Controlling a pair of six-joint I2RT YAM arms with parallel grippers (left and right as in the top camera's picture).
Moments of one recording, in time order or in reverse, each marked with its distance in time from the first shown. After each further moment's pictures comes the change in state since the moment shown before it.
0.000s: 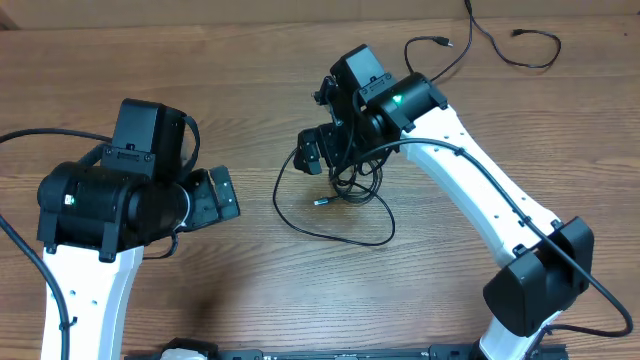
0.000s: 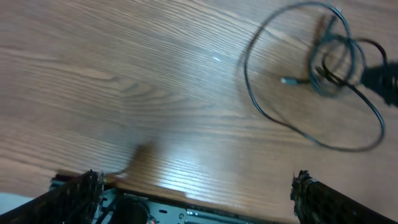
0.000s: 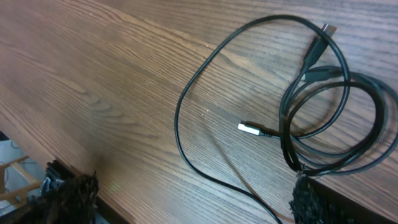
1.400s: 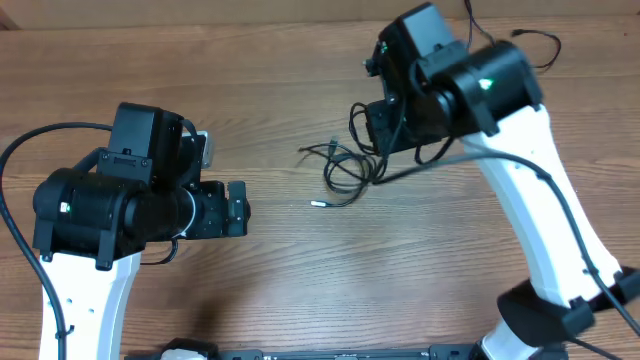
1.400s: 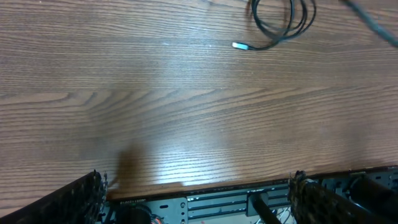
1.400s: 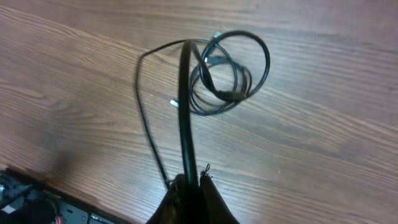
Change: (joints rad) left arm 0.000 -0.017 0.000 -0.002 0.196 0.272; right arm -0.049 -0.066 0.452 -0.507 0.278 -0.043
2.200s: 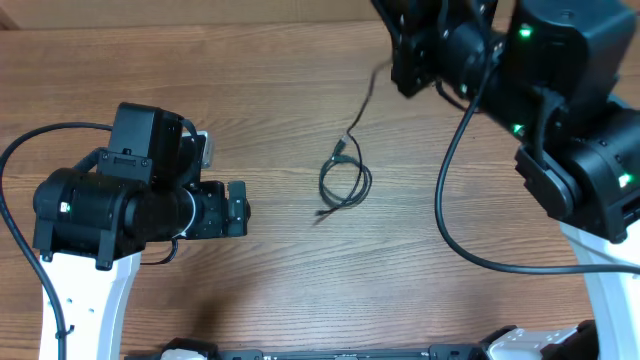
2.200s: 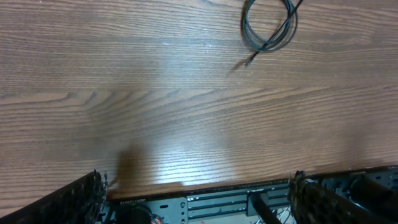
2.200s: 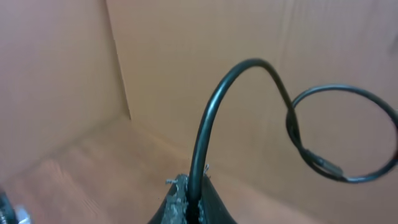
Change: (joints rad) left arm 0.000 0.000 0.000 0.000 0.000 0.000; right arm 0.000 -0.273 -0.001 0.700 -0.024 -0.224
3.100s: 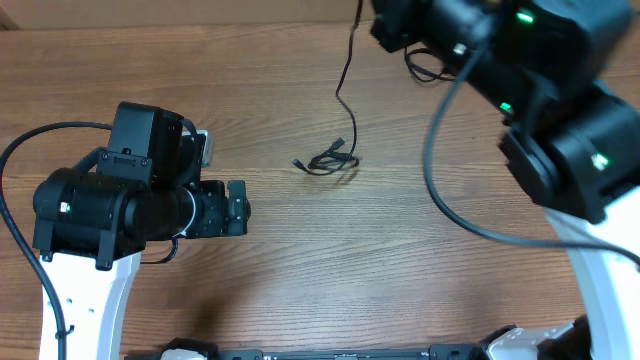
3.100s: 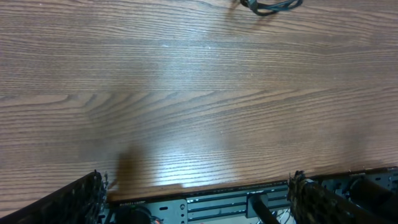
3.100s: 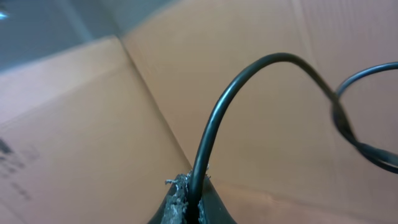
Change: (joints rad) left arm 0.000 0.000 0.000 0.006 0.000 0.000; right arm 0.000 0.016 -0.011 0.337 -0.071 0.458
